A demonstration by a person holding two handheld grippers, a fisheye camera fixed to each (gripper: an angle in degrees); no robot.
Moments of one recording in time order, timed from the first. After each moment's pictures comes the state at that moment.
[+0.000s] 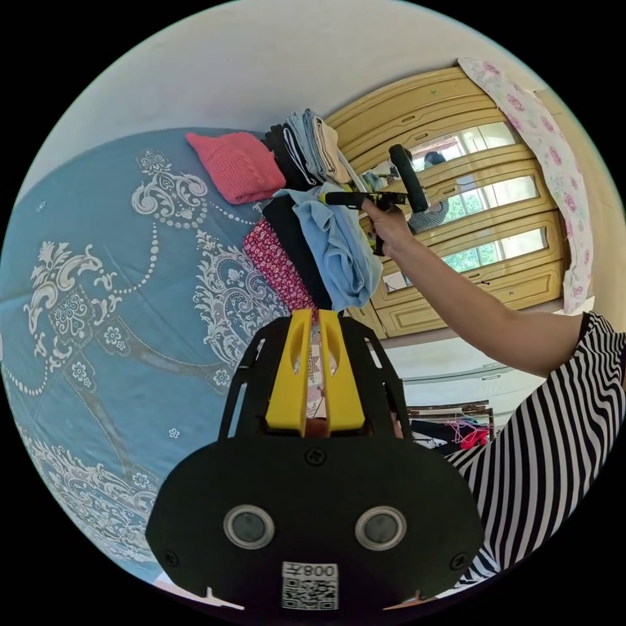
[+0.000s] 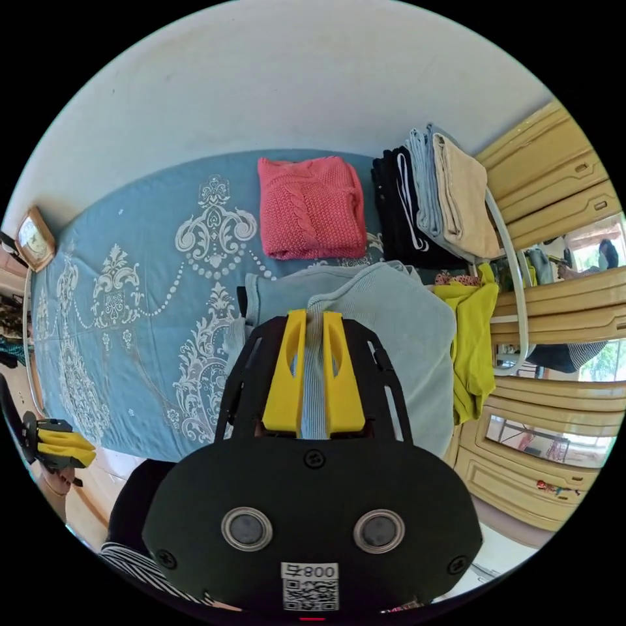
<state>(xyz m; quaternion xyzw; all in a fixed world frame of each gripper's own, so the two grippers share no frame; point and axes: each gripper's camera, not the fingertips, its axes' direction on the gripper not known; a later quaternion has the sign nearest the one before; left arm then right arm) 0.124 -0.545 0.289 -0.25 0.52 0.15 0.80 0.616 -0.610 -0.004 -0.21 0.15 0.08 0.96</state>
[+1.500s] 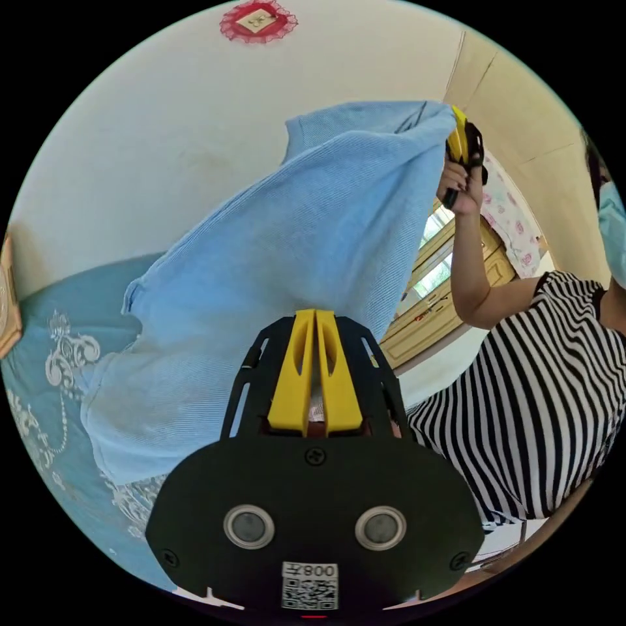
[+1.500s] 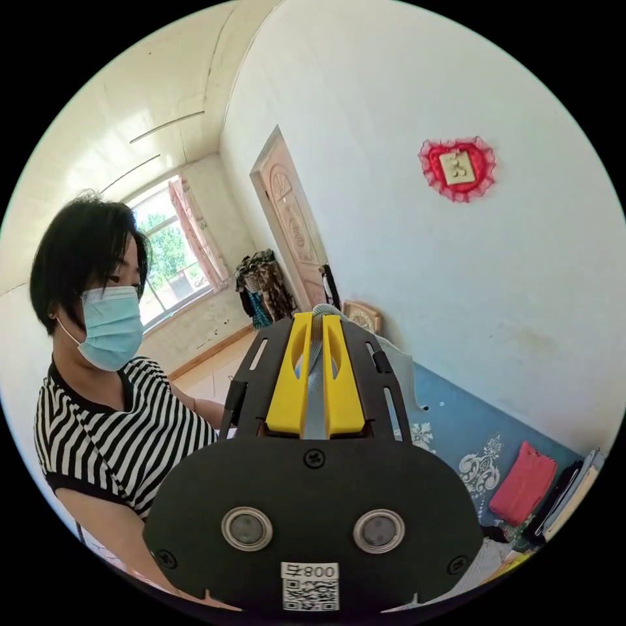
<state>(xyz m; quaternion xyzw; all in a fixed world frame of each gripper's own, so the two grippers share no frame) -0.477 -0.538 0.109 -0.06 0.53 0.11 0.84 0.104 -0.868 -0.350 0.08 -0.40 -0.22 0.89</state>
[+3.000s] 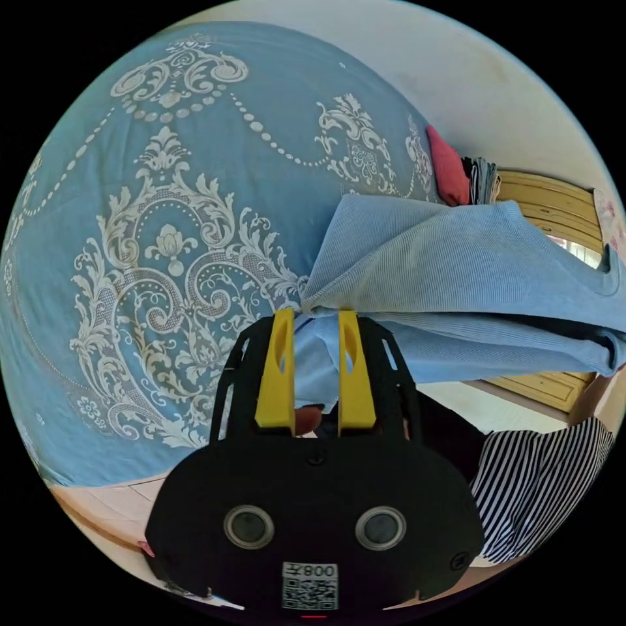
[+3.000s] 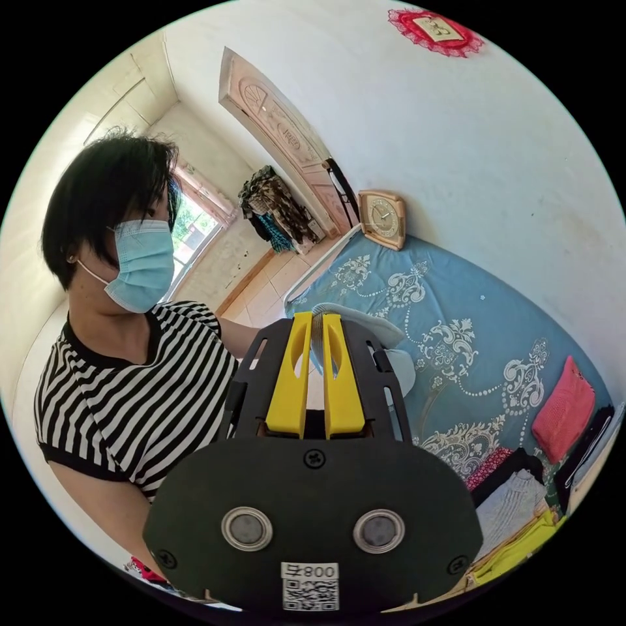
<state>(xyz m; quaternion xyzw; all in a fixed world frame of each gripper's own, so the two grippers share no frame) -0.650 -0.427 0.356 -0.39 0.35 -0.03 0.85 0.069 -0.834 -0.236 -0.13 -0.40 -0.22 0.88</state>
